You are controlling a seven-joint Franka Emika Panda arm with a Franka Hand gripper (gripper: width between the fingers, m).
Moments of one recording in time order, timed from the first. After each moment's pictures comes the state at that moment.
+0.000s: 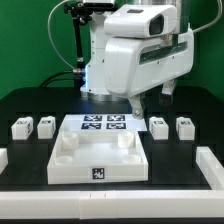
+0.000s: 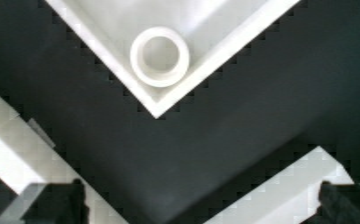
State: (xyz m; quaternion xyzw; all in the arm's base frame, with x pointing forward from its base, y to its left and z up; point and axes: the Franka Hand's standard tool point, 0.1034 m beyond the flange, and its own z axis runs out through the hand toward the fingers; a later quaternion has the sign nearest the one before) arm 0.566 0.056 0.114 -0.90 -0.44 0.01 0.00
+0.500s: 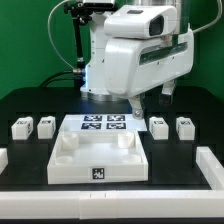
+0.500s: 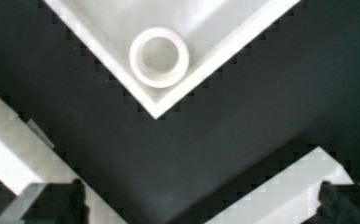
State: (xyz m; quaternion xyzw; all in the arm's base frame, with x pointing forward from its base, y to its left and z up) arm 0.566 0.056 0.113 -0.90 -0.44 0.01 0.00
